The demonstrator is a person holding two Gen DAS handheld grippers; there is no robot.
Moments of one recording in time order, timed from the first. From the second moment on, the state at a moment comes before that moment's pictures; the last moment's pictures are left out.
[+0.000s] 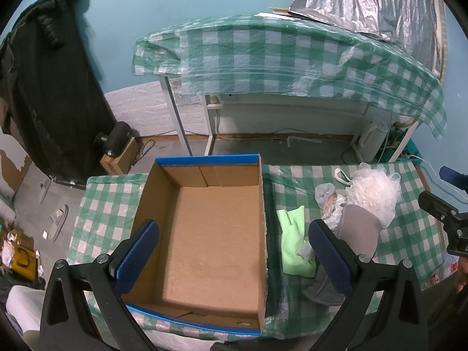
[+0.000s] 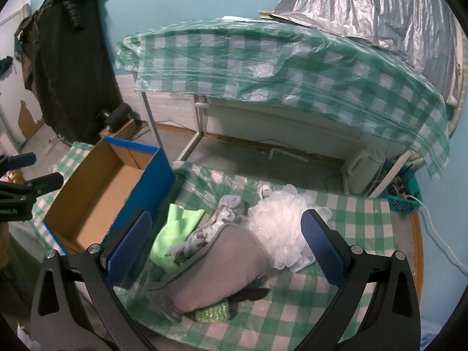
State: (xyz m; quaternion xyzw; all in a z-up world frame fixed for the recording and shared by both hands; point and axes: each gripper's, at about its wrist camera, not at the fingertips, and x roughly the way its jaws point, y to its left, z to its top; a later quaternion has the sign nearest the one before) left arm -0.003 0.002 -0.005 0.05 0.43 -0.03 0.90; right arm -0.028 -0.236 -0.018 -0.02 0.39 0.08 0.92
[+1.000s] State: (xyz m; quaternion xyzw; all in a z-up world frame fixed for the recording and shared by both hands) left arm -0.004 0.005 -0.008 0.05 0.44 -0.03 0.90; right arm -0.028 -0.236 -0.018 -0.03 0.40 0.08 0.91
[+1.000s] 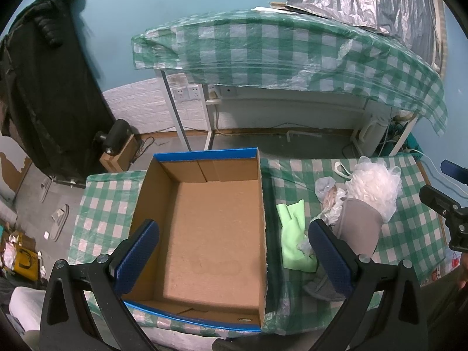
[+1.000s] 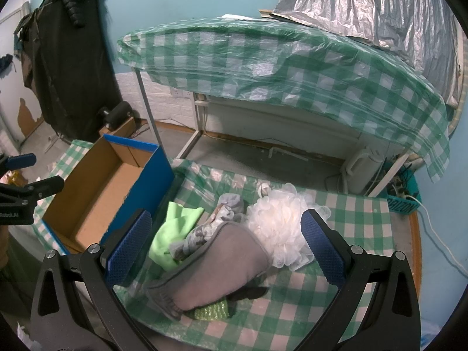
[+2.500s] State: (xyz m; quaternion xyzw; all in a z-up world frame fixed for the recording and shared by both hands) left arm 0.009 -0.056 -0.041 0.11 0.49 -0.11 0.86; right arm -0.012 -0.276 -0.033 -0.02 0.43 0.04 0.90
